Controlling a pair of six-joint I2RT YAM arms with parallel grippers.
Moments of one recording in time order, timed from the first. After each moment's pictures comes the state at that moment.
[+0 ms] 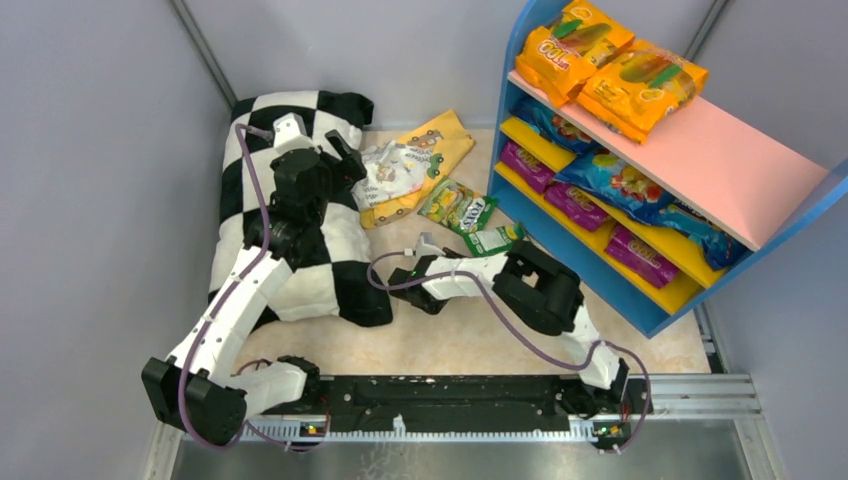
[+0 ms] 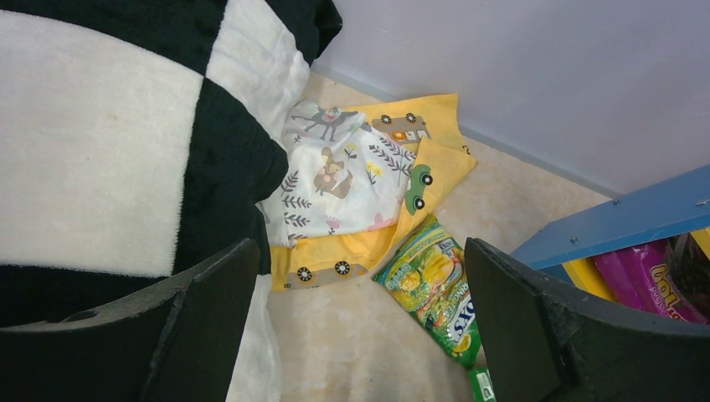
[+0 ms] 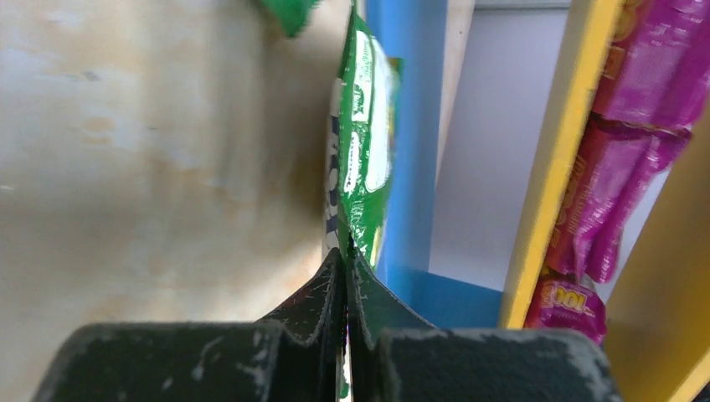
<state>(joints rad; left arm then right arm) -0.35 1.15 1.14 -0.24 -0.36 -0.54 1.11 2.24 1.48 -1.05 1.20 0.43</state>
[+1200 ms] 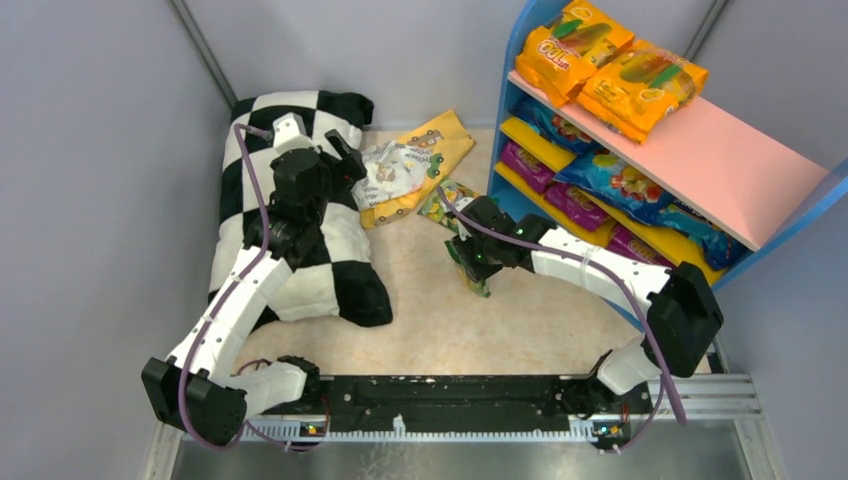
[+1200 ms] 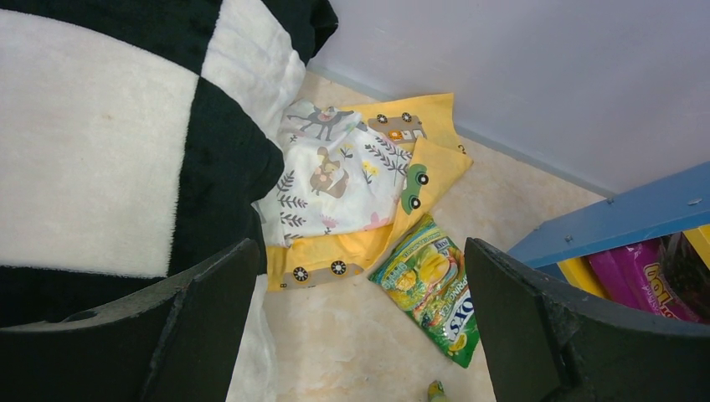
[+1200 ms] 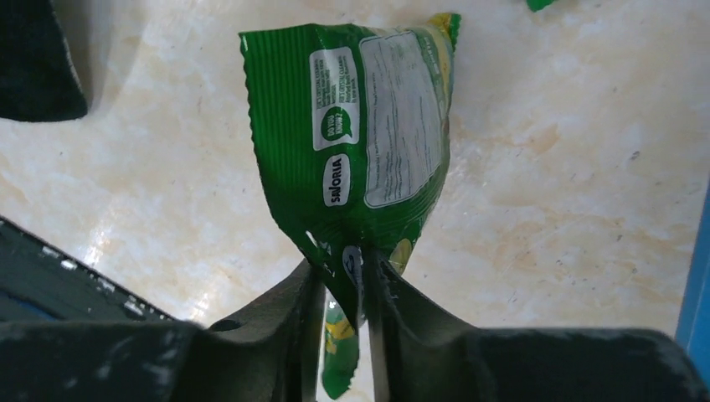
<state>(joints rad) -0.35 1.15 1.14 -0.23 -0.35 -0.55 0.84 1.50 1.17 -0.69 0.04 0.22</state>
